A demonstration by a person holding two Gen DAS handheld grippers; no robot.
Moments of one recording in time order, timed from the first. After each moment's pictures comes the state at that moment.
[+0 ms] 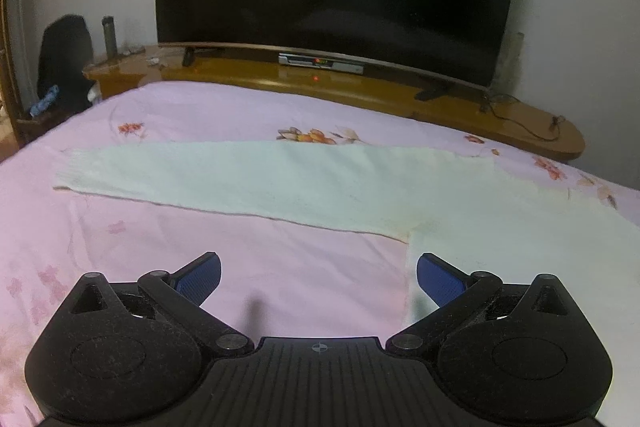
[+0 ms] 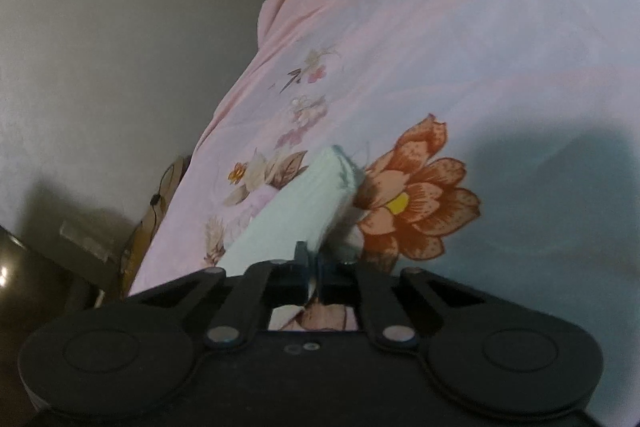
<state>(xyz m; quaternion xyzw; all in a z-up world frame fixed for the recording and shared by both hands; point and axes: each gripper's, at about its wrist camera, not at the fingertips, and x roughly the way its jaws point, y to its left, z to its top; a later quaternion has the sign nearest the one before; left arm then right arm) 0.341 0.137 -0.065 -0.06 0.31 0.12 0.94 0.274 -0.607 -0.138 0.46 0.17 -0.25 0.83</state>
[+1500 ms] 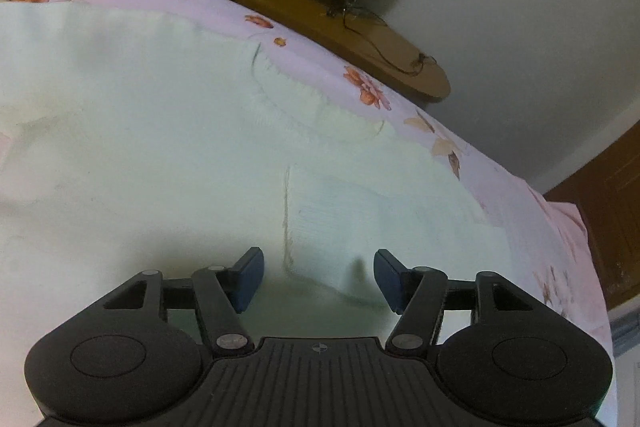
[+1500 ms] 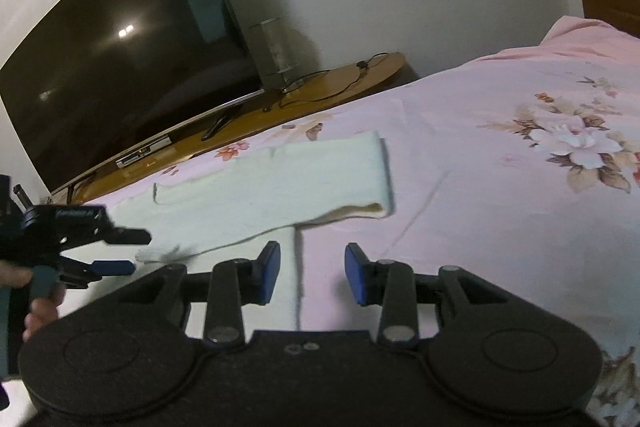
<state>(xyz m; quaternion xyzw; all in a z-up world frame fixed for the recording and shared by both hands) 0.458 -0.023 -0.114 -0.24 0.42 -0.11 0.87 0.292 -0.354 -0.082 0.16 0.27 0.00 0.95</state>
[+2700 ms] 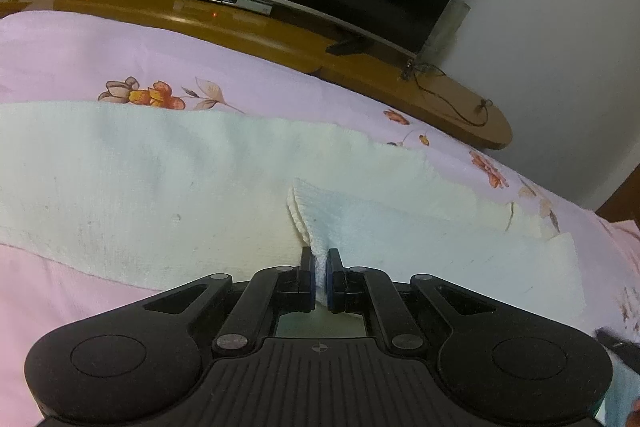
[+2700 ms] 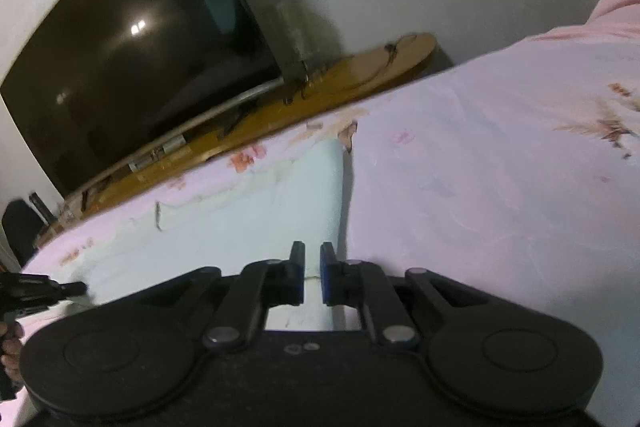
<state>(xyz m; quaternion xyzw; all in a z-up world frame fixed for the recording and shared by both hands) 0.475 0.119 -0.116 -0.17 0.38 -0.05 0.91 0.401 -0.344 -0.106 0.18 0.30 0.04 0.94</state>
